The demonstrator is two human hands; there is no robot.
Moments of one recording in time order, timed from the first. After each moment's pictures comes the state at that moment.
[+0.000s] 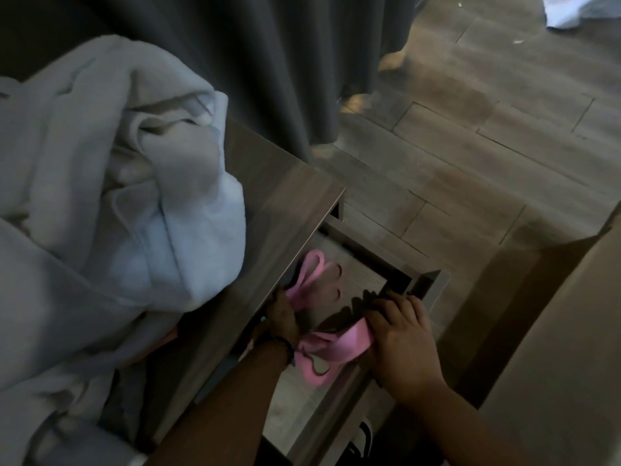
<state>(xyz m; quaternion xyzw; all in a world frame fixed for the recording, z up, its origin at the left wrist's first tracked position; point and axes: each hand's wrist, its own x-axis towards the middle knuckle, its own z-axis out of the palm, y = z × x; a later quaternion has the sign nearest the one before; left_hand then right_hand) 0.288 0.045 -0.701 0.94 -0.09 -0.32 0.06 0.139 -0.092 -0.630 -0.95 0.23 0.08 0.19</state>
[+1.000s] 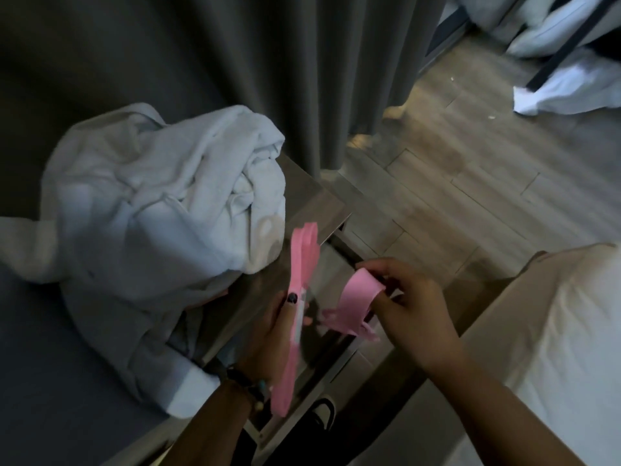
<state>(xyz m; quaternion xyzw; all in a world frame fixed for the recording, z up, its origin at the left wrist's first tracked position) 0.225 0.093 -0.466 0.75 -0.02 -0.32 0.58 0.153 -0.087 -0.395 -0.80 0.28 0.00 0.53</state>
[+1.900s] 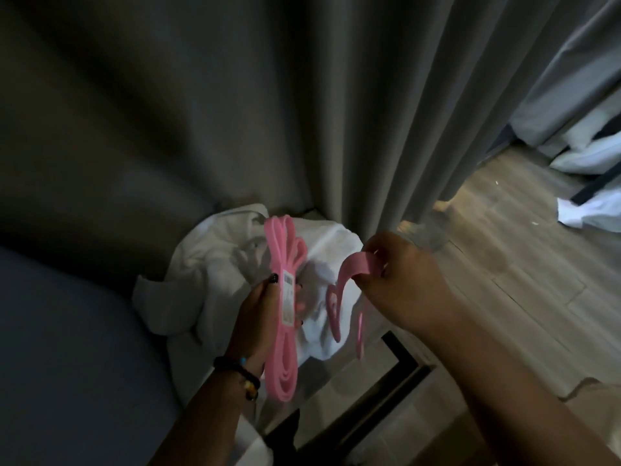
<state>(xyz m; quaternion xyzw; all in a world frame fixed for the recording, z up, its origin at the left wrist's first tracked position) 0.390 0.144 -0.314 0.71 0.09 -0.24 0.66 0.348 -0.051 -0.229 -0.92 0.16 0.00 0.36</state>
